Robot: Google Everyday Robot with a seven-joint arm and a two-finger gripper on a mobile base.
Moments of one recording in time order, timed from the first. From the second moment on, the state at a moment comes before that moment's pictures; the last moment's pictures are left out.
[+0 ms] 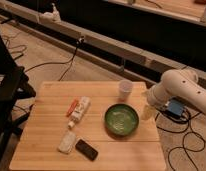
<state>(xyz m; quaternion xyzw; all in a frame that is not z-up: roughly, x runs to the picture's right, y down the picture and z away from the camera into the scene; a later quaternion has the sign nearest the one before) 0.234 0.097 0.736 -0.25 -0.10 0.16 0.95</state>
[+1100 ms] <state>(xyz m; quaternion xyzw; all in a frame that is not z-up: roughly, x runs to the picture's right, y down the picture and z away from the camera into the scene) 0.228 0.046 0.786 -0.23 -0.11 0.09 0.96</state>
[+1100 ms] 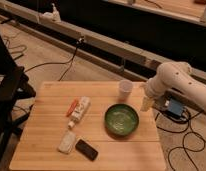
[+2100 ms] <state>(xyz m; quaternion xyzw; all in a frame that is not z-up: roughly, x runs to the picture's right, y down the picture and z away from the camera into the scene) 0.153 0.025 0.857 -0.23 -0.13 0.03 0.96</state>
